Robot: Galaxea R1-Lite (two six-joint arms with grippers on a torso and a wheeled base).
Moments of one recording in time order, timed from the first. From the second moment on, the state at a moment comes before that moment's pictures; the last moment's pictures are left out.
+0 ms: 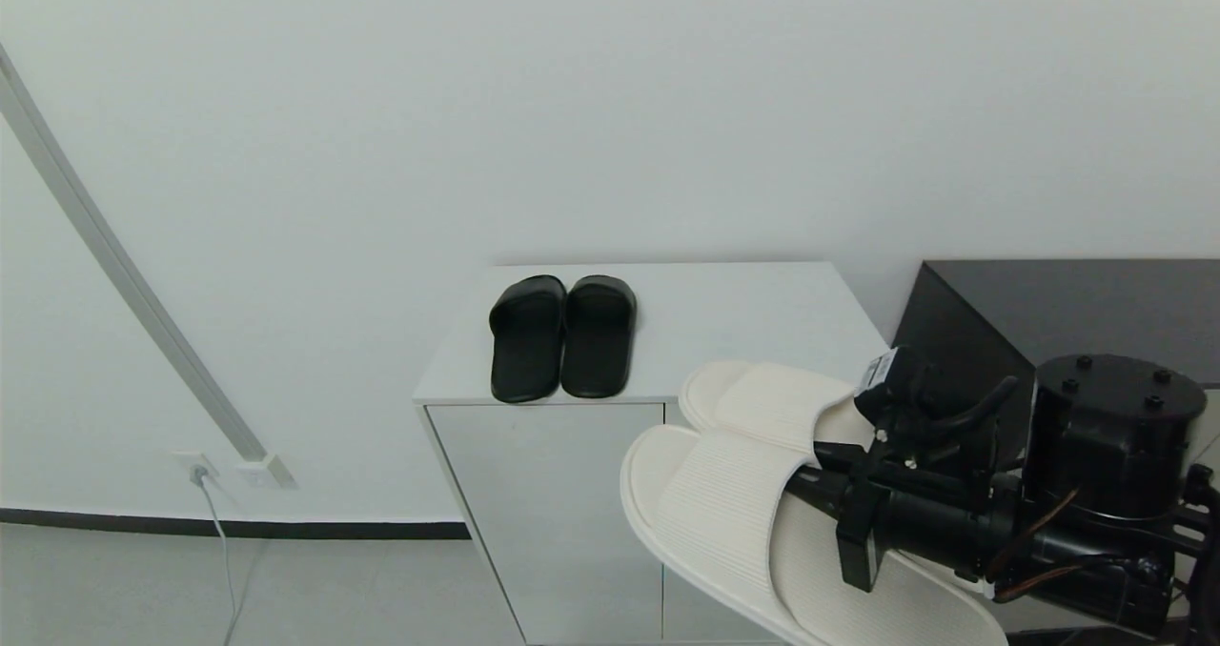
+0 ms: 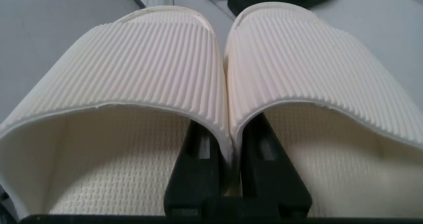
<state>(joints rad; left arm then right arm) 0.00 0.00 0.00 0.00 0.02 0.00 0.72 1.61 -0.51 -0.92 0.18 -0.18</state>
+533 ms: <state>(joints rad) 0.00 0.00 0.00 0.00 0.02 -0.02 0.69 1.69 -0.46 -1.02 0.21 -0.17</state>
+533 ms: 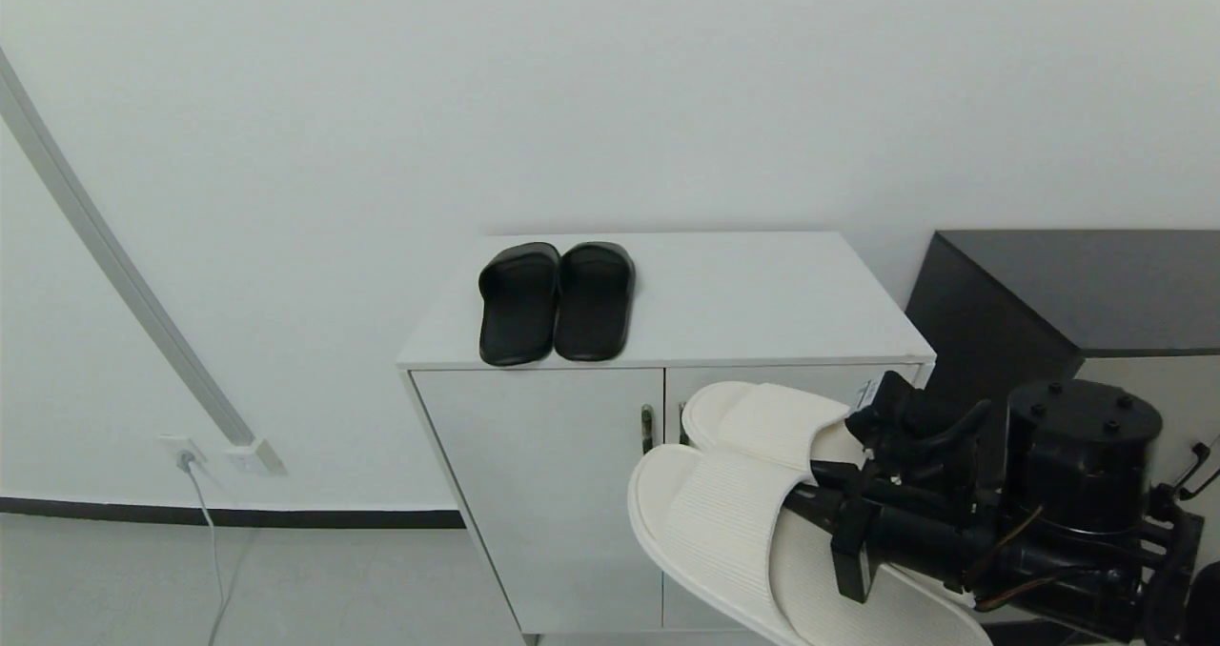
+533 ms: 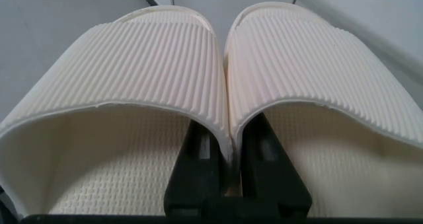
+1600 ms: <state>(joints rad) 0.00 0.00 0.00 0.00 0.02 0.00 0.72 1.84 -0.32 -1.36 0.20 -0.21</state>
